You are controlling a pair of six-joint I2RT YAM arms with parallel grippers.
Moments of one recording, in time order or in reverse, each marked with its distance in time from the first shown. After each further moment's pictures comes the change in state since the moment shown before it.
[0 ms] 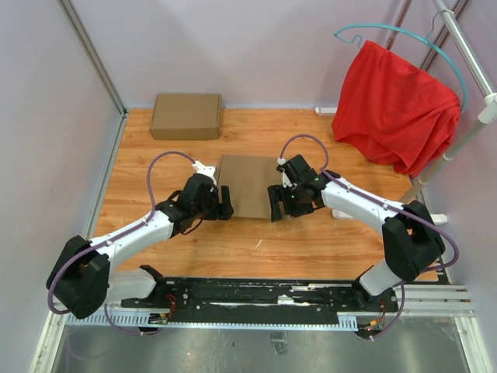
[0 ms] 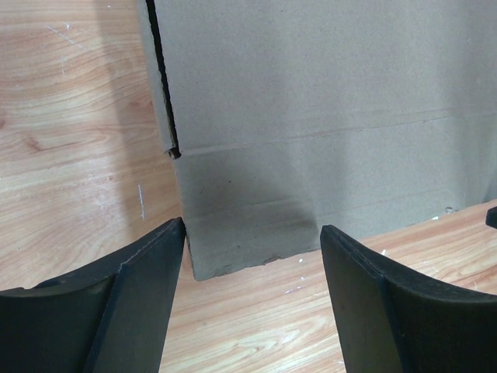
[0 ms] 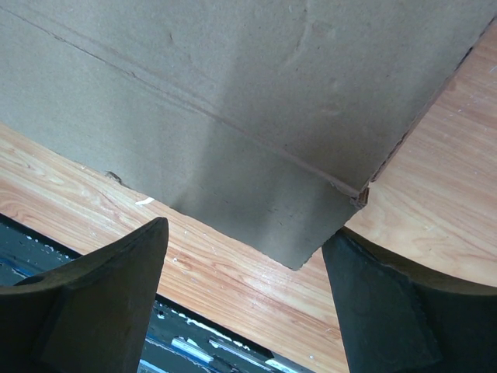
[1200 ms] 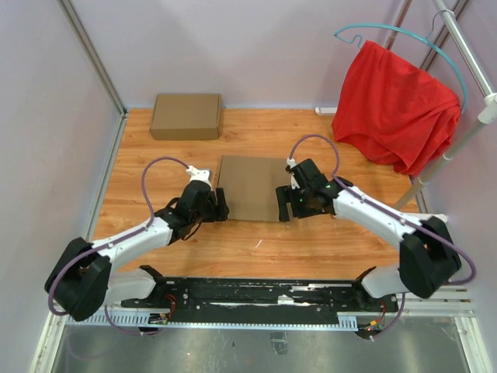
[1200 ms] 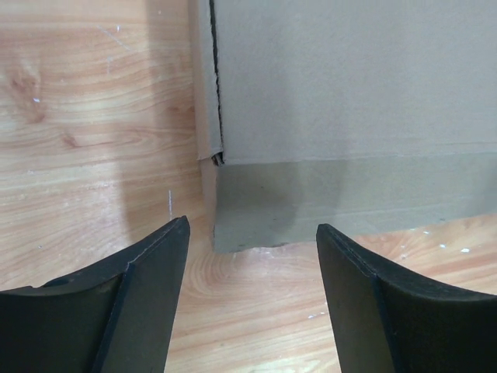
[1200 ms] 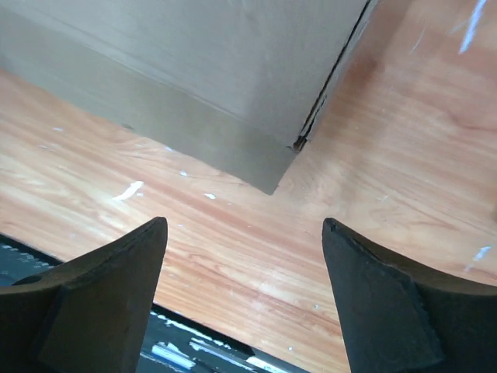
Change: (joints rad) left arm 0.000 0.015 -0.098 0.134 -0.112 -0.030; right arm -0.013 -0.089 -0.106 0.038 0.095 -0.007
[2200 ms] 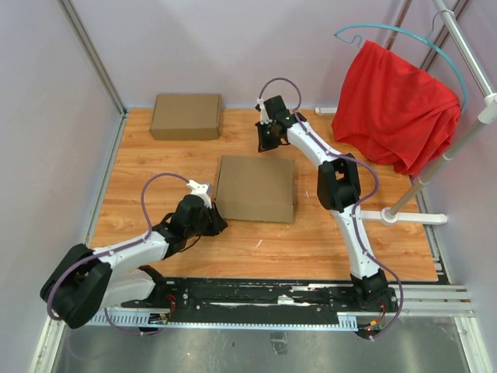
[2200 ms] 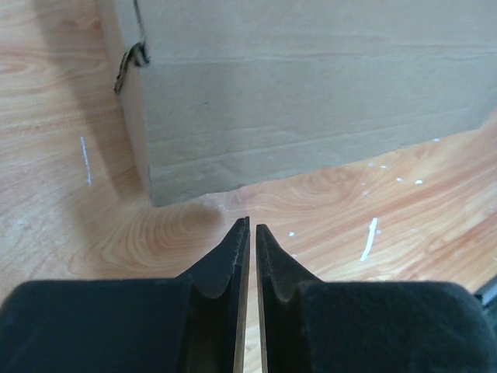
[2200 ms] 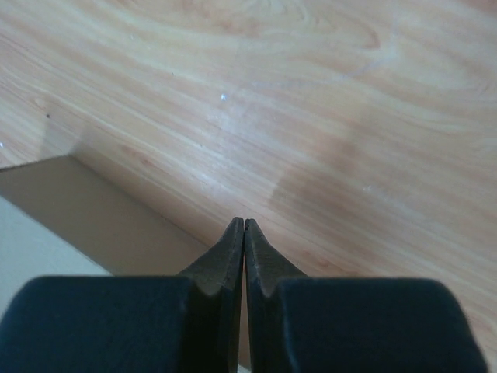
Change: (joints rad) left arm -0.001 -0.116 -0.209 0.209 0.234 -0.067; right arm -0.177 1.050 1.383 -0.141 -0.152 -0.182
